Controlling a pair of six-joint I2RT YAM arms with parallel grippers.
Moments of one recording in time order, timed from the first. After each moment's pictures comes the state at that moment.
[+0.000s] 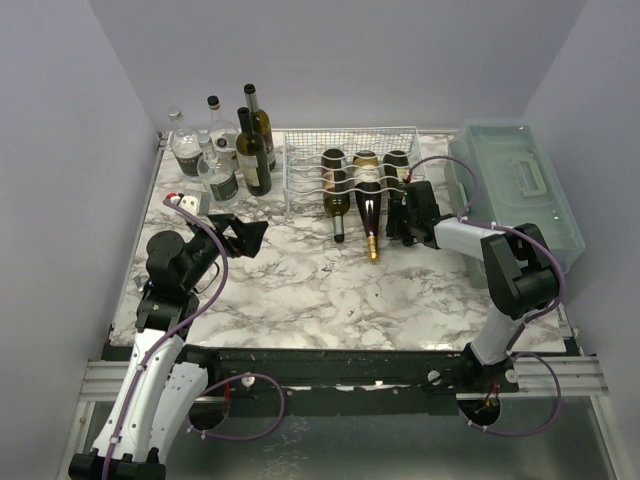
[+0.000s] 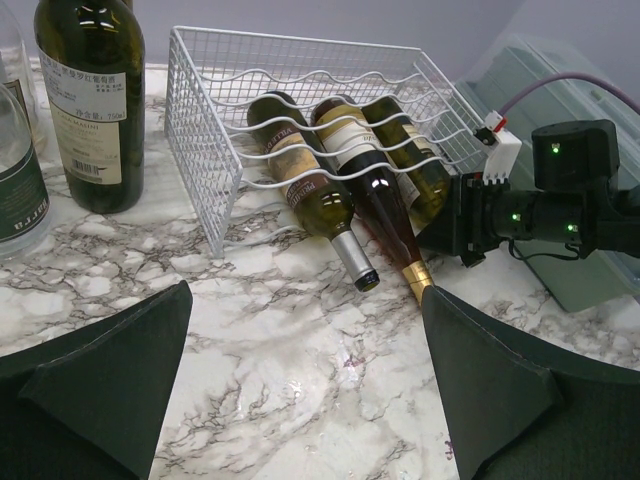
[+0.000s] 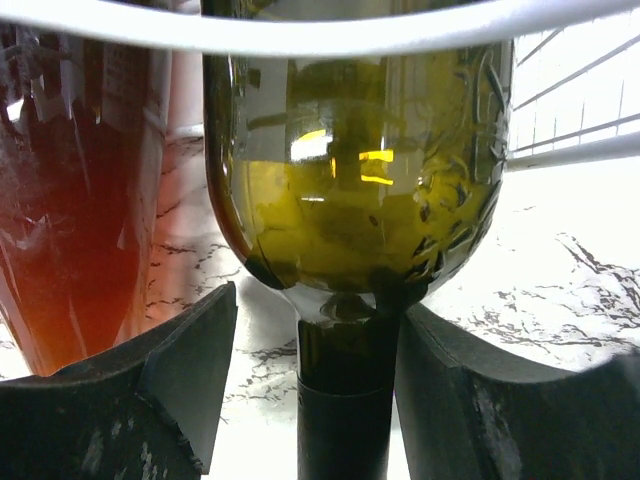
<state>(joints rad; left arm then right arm) -0.15 0.60 0.61 -0.05 0.34 -0.33 0.34 1.76 0.93 0.04 0.12 0.27</state>
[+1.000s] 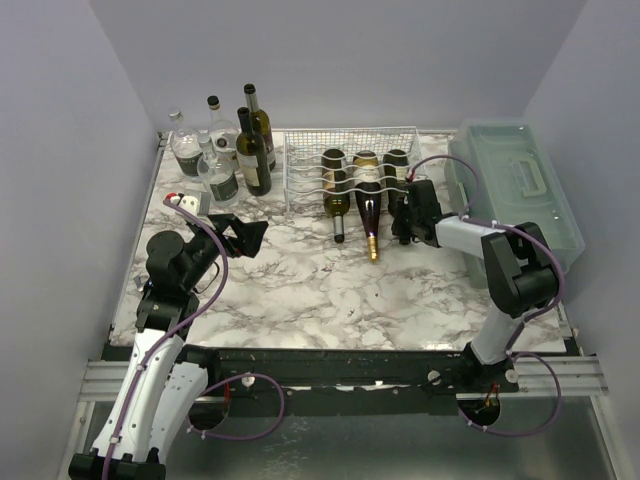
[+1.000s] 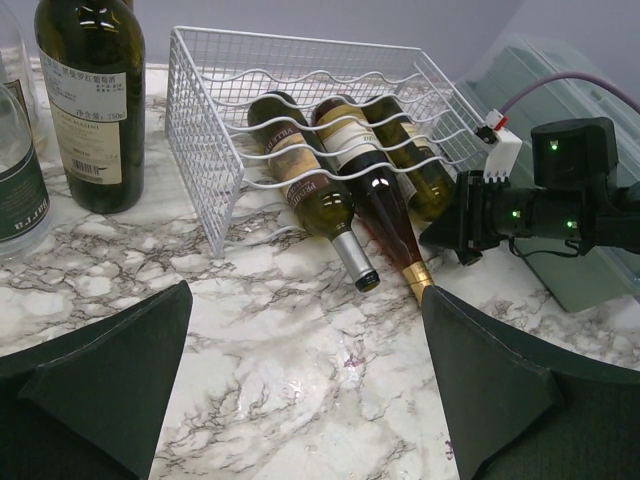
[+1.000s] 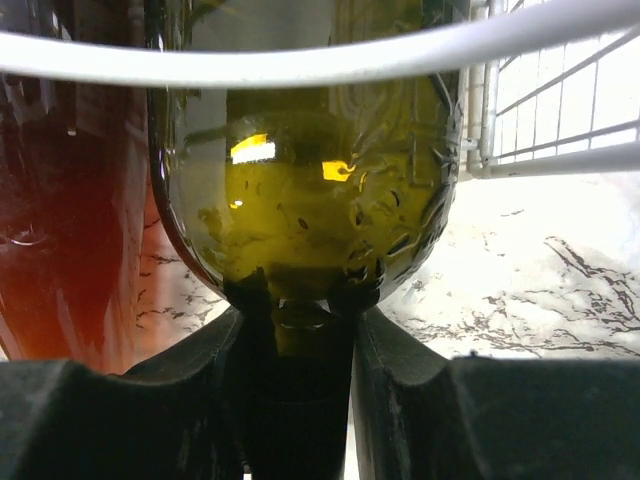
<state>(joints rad) -0.15 0.60 0.61 -0.05 0.34 -0.33 0.32 1.78 0.95 0.02 0.11 0.29</state>
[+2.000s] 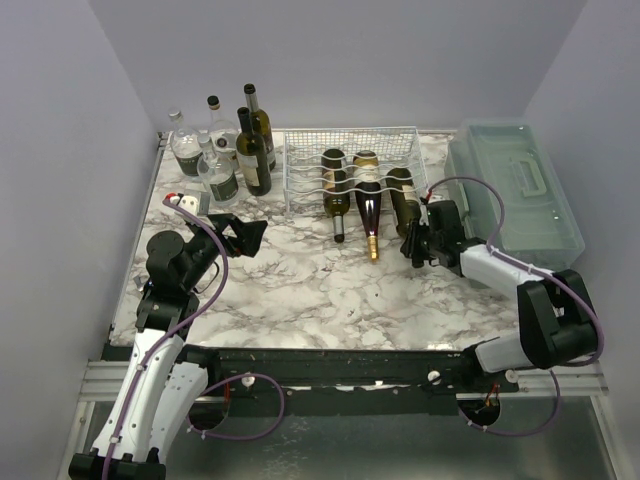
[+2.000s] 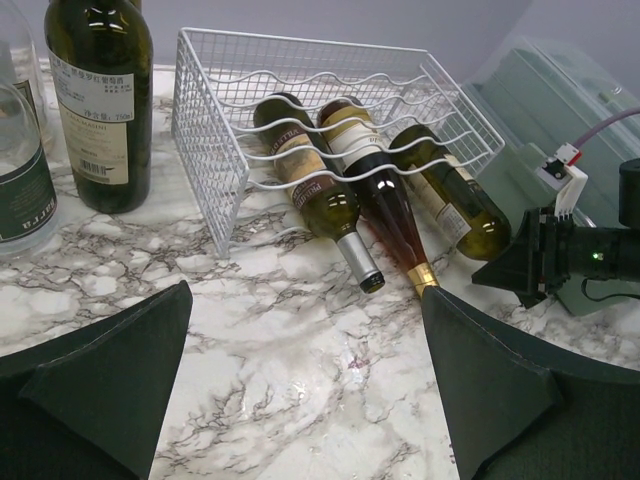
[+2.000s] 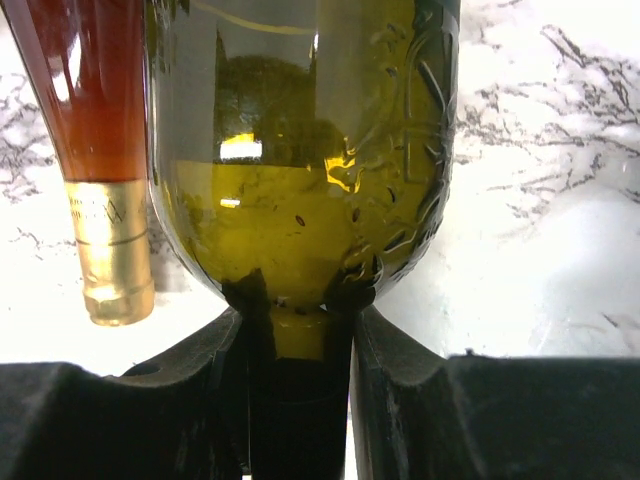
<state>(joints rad) -0.15 0.60 0.61 -0.05 0.33 -0.33 0.30 1.44 0.69 -0.05 -0.02 0.29</state>
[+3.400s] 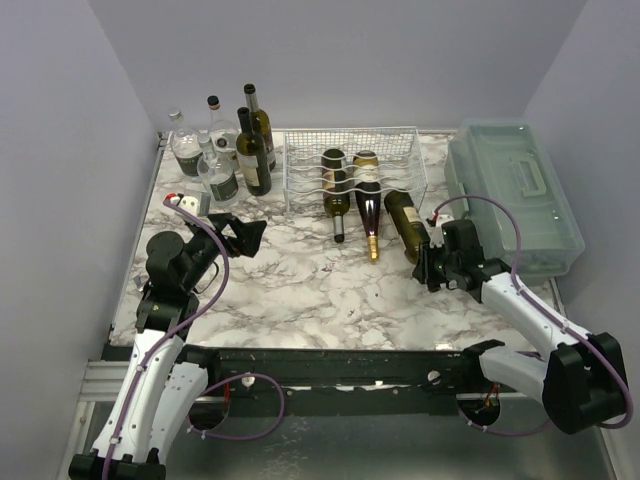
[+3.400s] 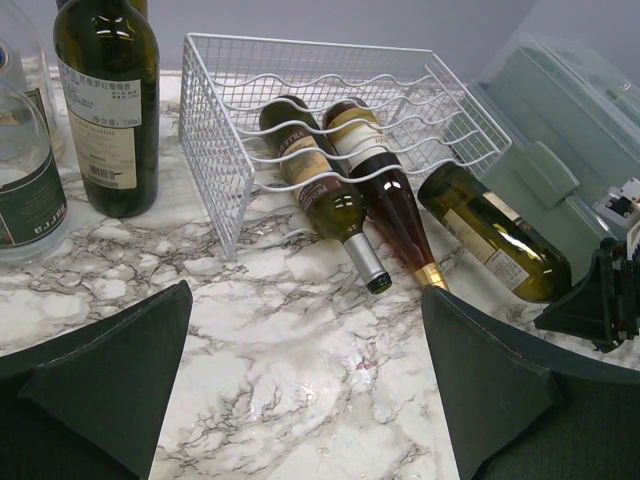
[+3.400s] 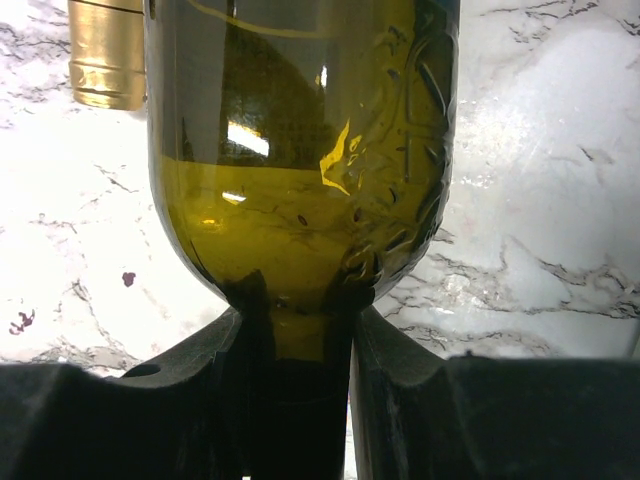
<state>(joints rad) -0.15 0.60 0.61 -0.05 0.32 -0.31 0.29 1.08 0.56 -0.34 -0.09 0.15</state>
